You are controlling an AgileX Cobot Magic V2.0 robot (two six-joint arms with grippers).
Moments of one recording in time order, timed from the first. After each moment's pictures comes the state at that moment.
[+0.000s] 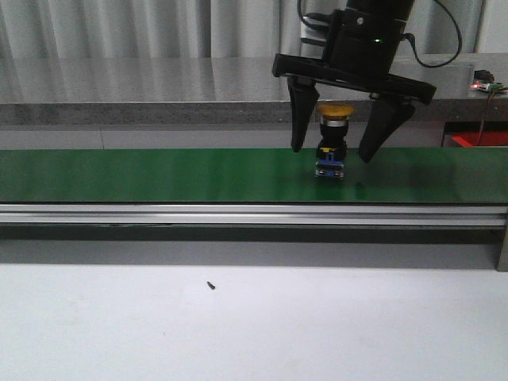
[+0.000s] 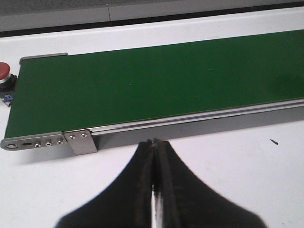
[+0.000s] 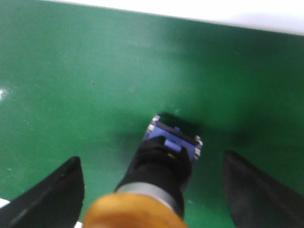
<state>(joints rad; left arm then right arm) 0.14 0.63 -0.62 -0.47 0.72 0.49 0.34 2.06 -1.80 0.21 1.16 0.25</state>
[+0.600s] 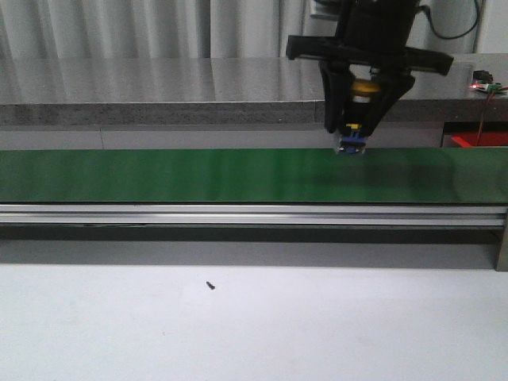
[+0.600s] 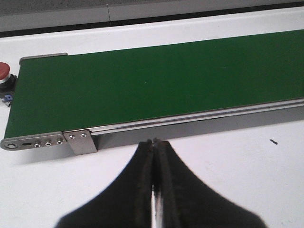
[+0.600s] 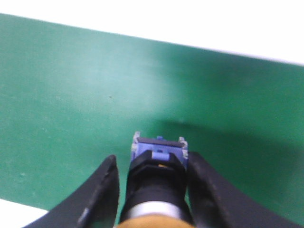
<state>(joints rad) 0.14 0.63 -0.62 -0.47 0.72 0.49 0.34 1.98 -1.80 0.09 1.16 0.25</state>
